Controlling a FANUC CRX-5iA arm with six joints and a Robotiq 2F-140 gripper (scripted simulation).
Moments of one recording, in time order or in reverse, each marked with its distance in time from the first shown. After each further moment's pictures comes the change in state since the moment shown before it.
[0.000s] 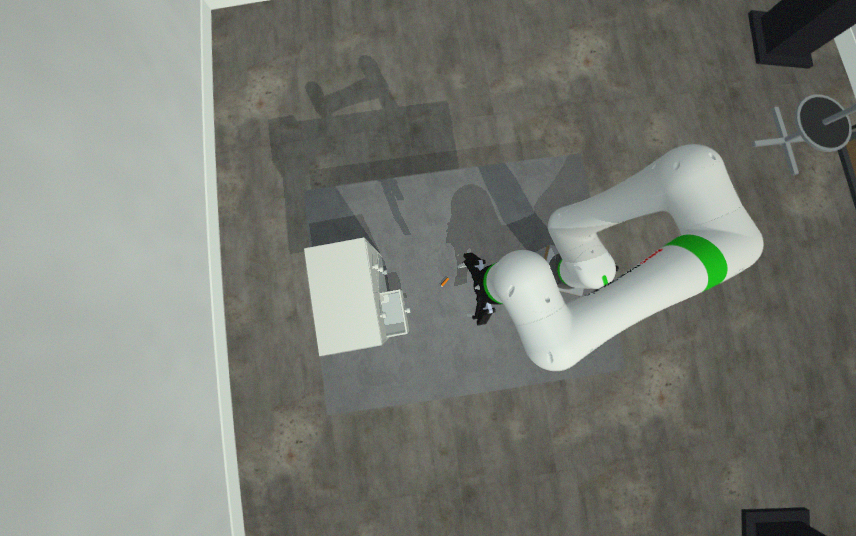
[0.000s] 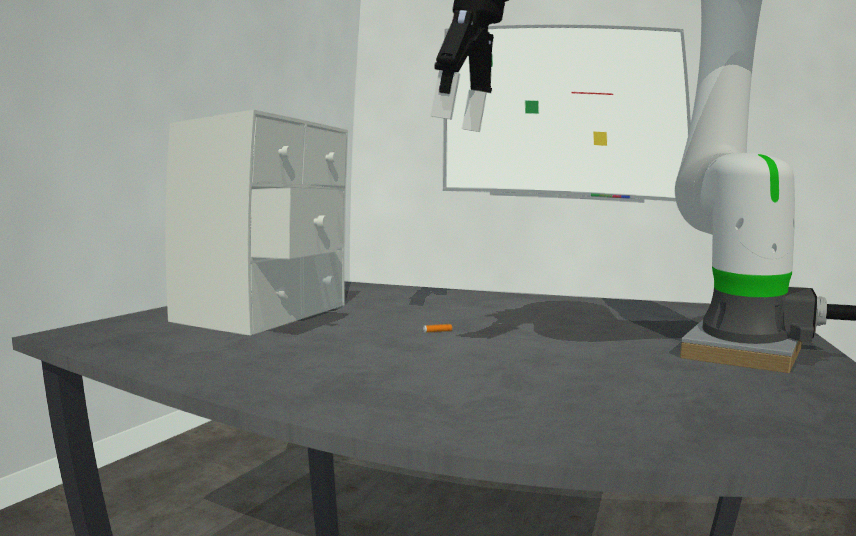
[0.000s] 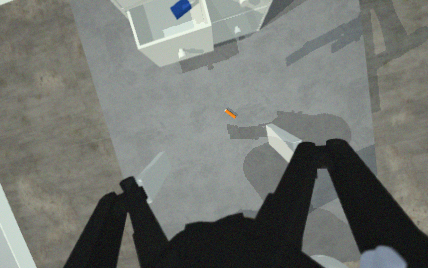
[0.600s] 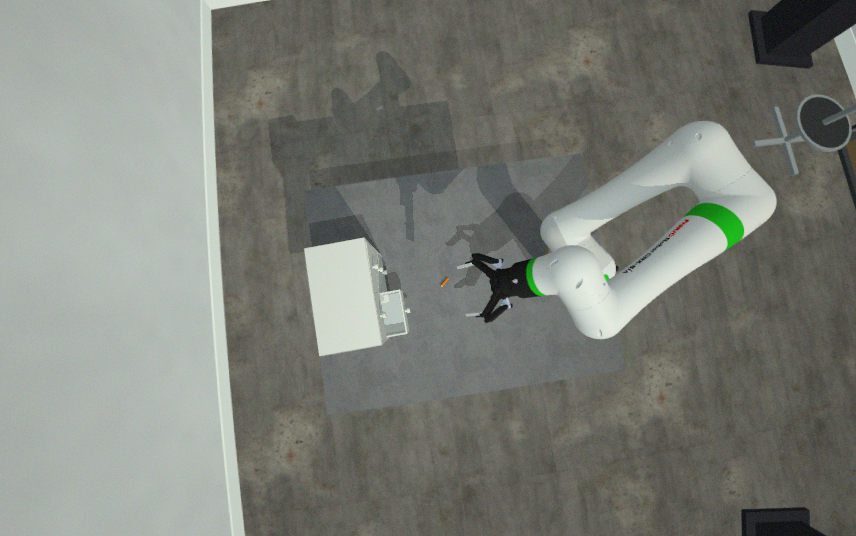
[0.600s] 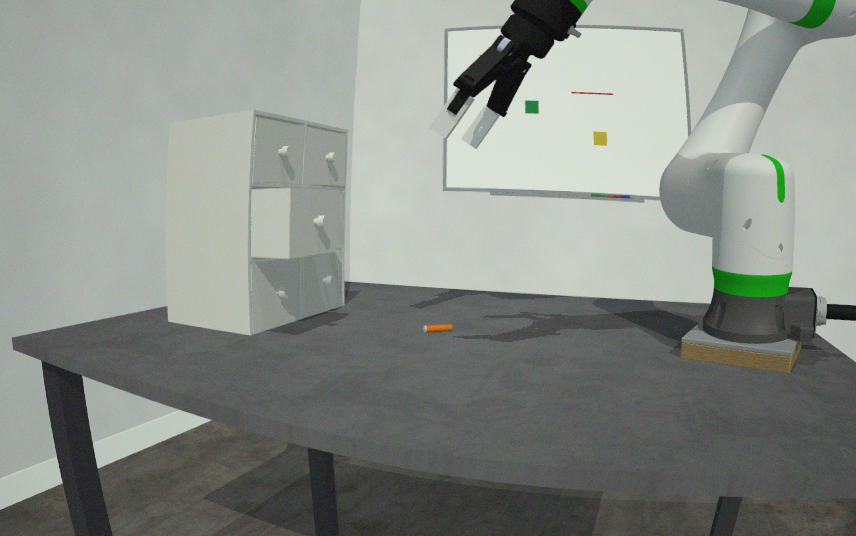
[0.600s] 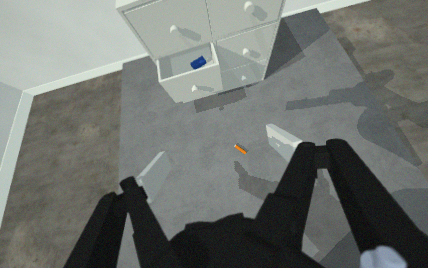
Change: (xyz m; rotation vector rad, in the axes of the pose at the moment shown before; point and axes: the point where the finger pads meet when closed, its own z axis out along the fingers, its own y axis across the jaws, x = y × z) arm -0.004 -0.001 0.022 0.001 0.428 0.005
